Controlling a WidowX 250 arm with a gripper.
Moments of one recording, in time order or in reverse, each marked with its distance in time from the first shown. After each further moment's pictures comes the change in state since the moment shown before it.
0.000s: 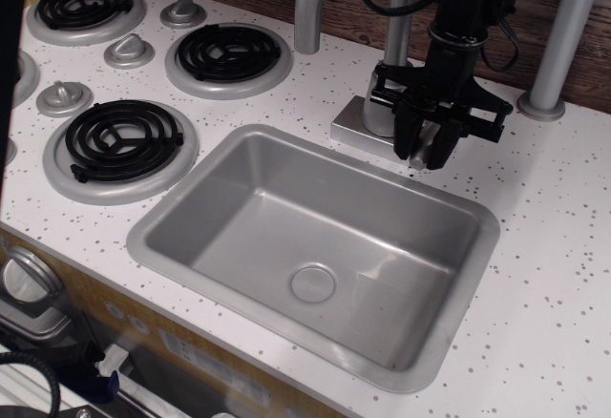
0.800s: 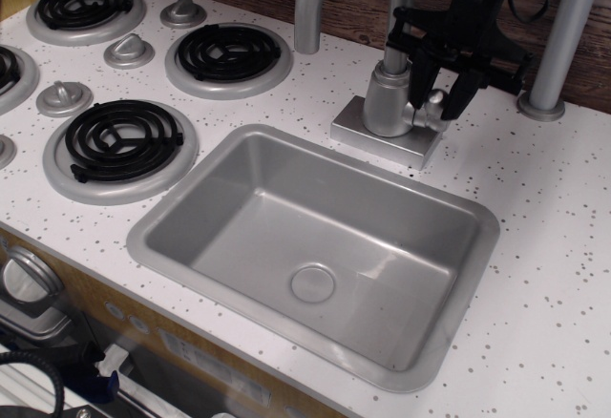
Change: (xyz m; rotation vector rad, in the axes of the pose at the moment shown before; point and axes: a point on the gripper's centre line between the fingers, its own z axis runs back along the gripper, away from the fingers) arm 0.008 0.000 0.035 0.083 -0.049 0.013
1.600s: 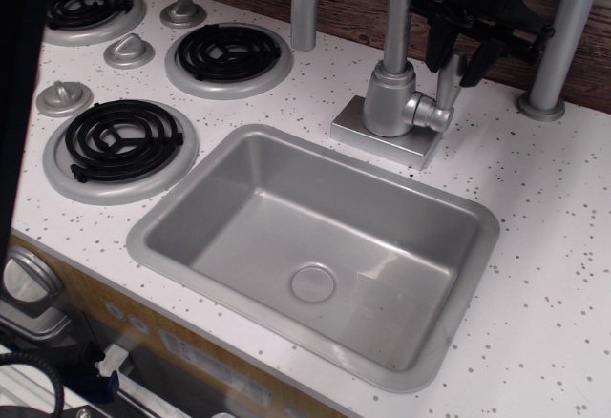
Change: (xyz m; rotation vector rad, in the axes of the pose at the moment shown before) arm 0.039 0.001 0.015 0.045 -0.111 -0.066
